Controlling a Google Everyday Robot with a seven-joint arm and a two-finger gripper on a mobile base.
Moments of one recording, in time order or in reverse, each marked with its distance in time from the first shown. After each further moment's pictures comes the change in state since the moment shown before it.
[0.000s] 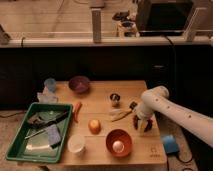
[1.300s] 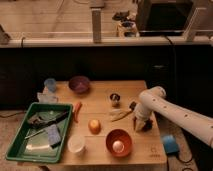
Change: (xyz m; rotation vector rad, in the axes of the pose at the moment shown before) arm -0.002 0.002 0.012 -0.031 0.014 0.033
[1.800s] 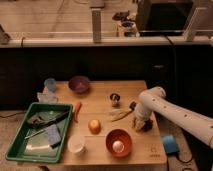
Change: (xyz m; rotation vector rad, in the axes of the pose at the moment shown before) arm 0.002 -0.001 0.003 0.000 -0.003 0.010
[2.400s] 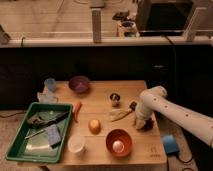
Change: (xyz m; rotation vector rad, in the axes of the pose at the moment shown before) arm 0.004 0.000 -0.005 0.006 -0.001 0.008
